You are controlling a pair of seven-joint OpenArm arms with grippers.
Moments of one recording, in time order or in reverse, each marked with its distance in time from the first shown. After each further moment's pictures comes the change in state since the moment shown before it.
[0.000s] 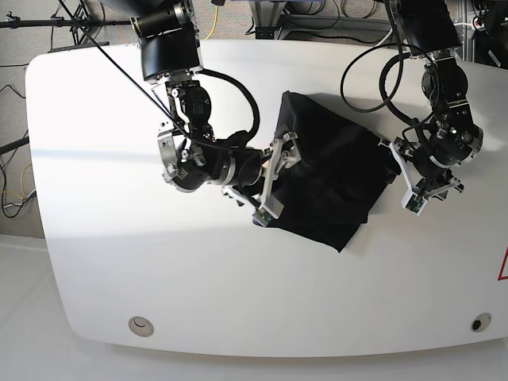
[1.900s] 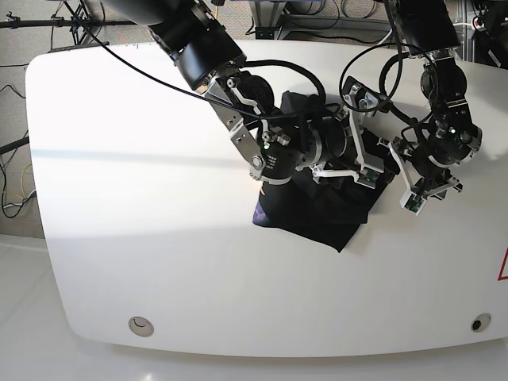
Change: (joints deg) left arm 0.1 0.3 0.0 0.0 0.0 0.0 0.0; right arm 4.6 -6.2 -21.6 0.6 1.0 0.2 -1.9
